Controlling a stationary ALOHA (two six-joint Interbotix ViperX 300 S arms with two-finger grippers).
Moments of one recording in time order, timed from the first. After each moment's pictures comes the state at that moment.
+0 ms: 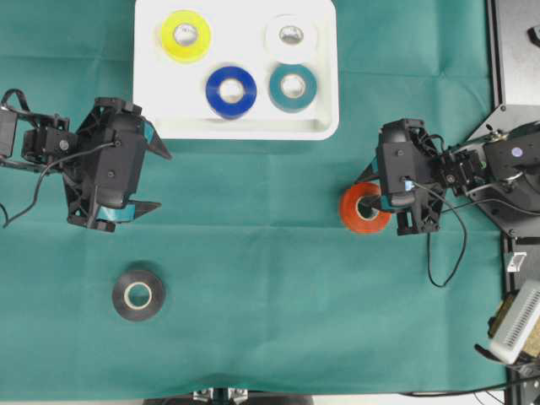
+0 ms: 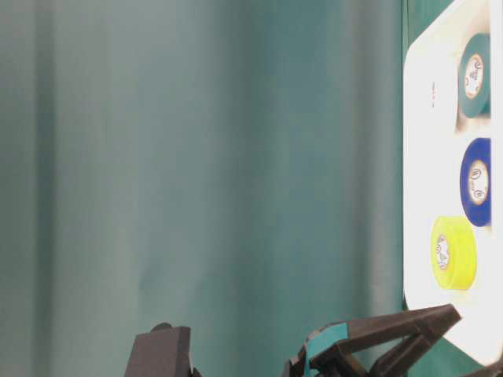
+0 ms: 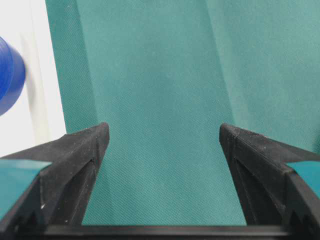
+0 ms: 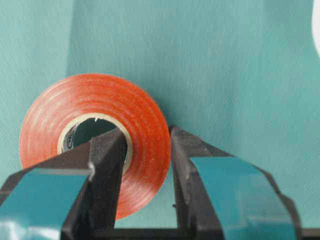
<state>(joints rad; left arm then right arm) -0.08 -0.15 0.82 -0.02 0.09 0.19 0.15 -0.35 1.18 -0.37 0.06 0.57</state>
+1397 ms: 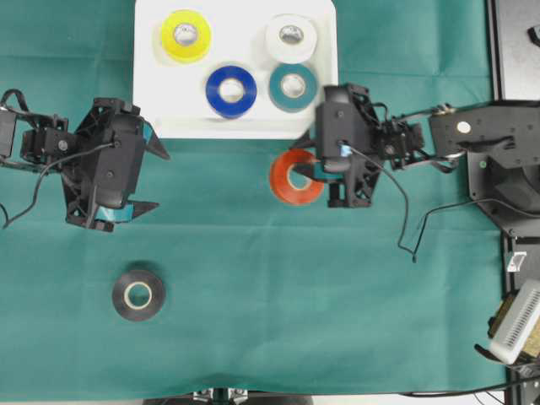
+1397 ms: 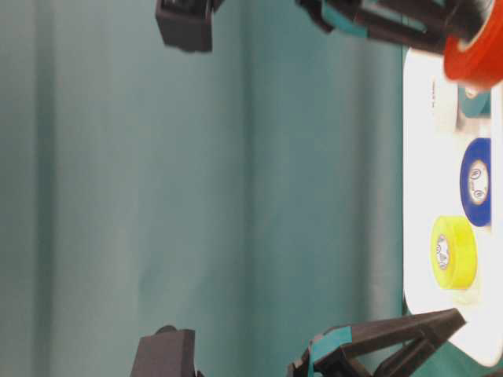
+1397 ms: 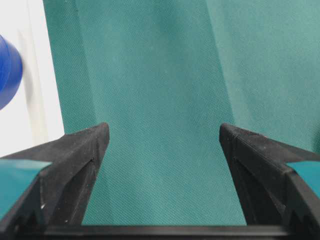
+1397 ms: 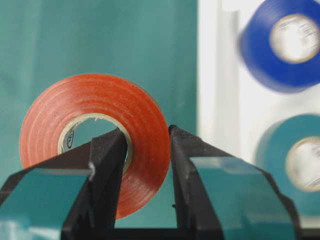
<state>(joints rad) -0.08 -0.15 0.82 -0.02 0.08 0.19 0.01 -0.17 0.86 -0.44 0.10 0.54</state>
